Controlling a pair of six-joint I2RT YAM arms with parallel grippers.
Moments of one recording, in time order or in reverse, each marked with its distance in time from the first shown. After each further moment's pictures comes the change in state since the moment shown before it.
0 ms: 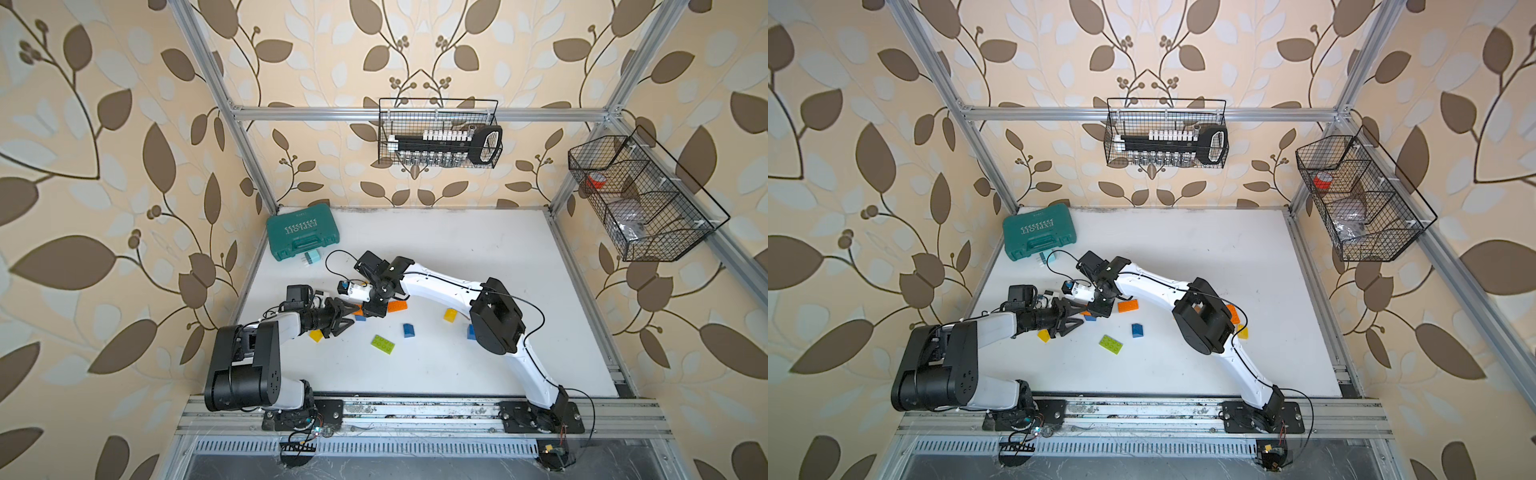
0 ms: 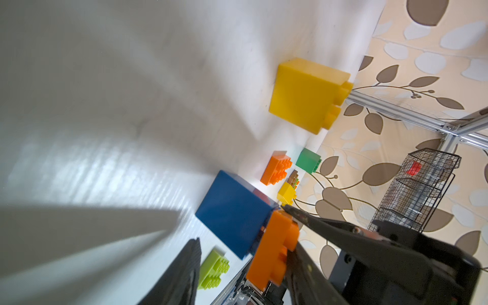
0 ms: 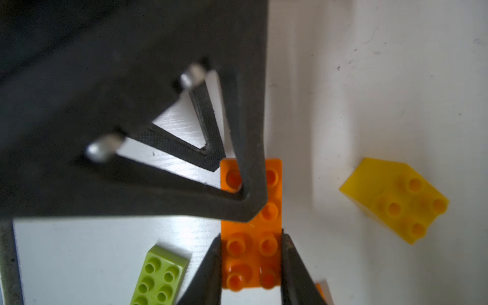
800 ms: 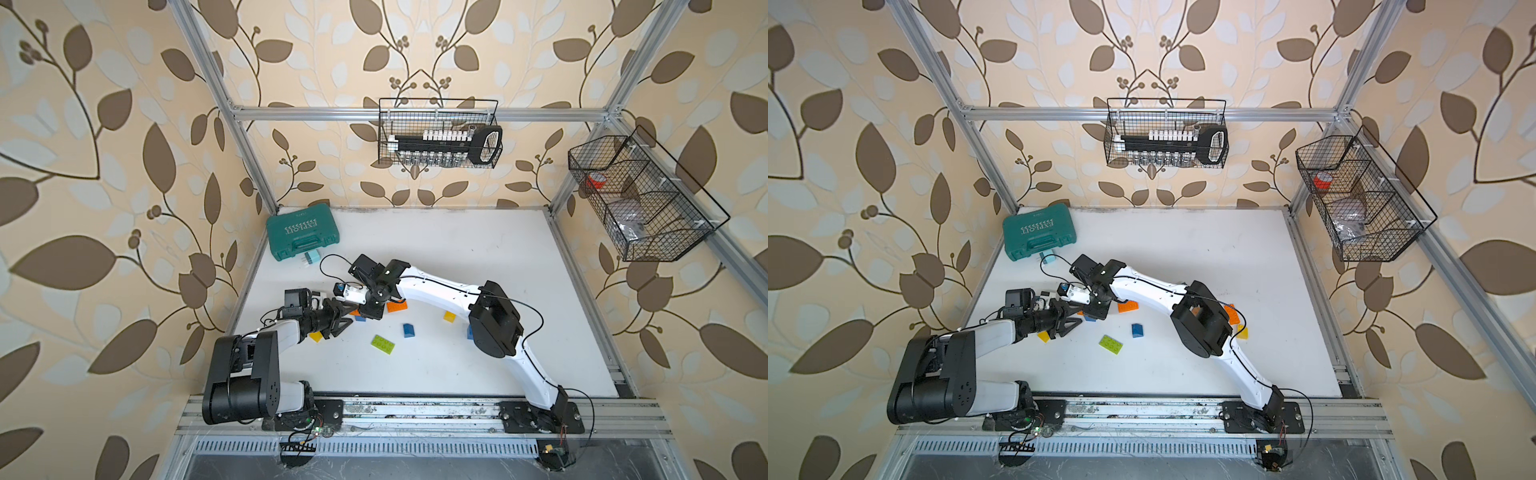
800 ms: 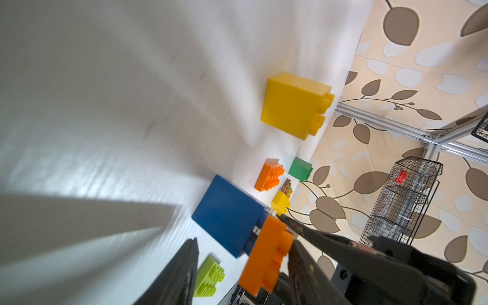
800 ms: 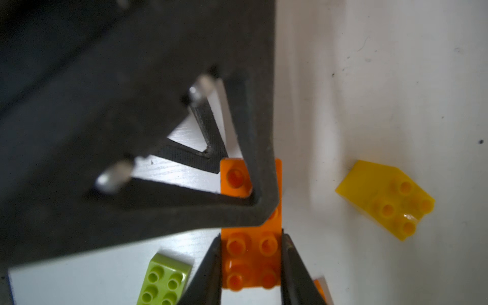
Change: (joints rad) left arm 0.003 -0.063 -0.064 0.115 -0.026 -0.087; right arm 0.037 0.001 0.021 -0.001 0.086 0.042
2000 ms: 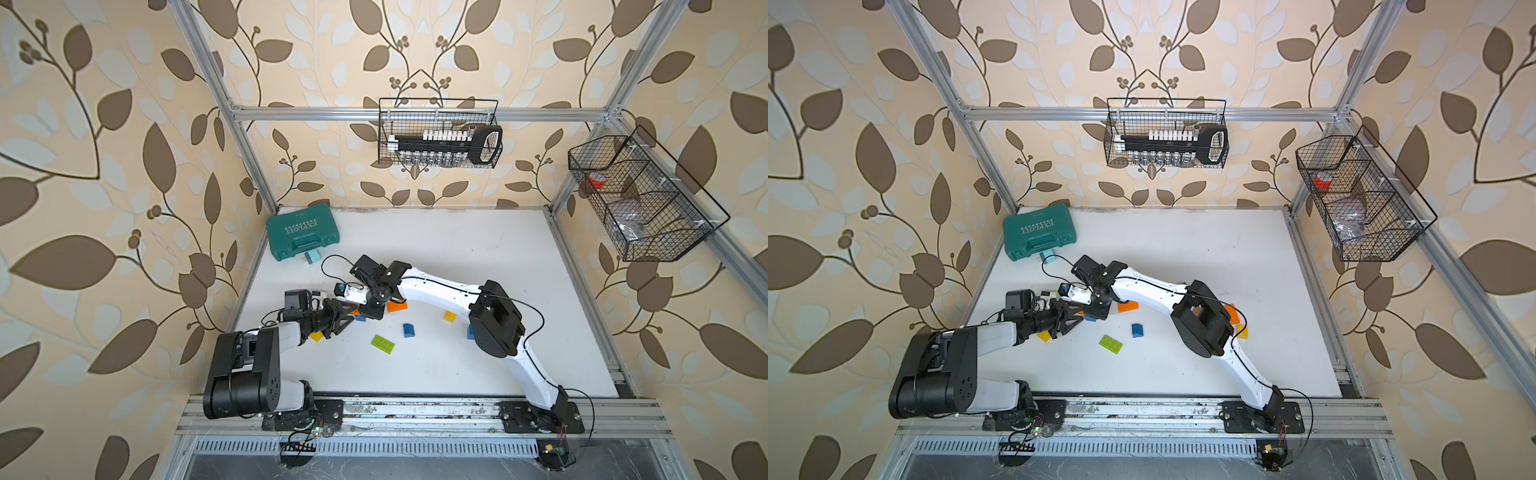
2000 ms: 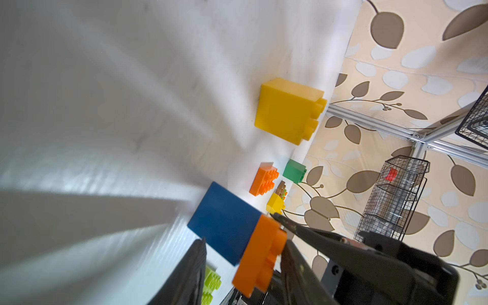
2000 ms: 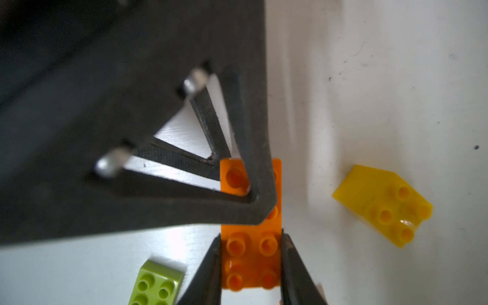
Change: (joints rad) left arm -0.001 0.030 -0.035 0.111 0.017 -0.037; right arm -0.004 -0.022 -0.071 0.072 -0.005 -0.012
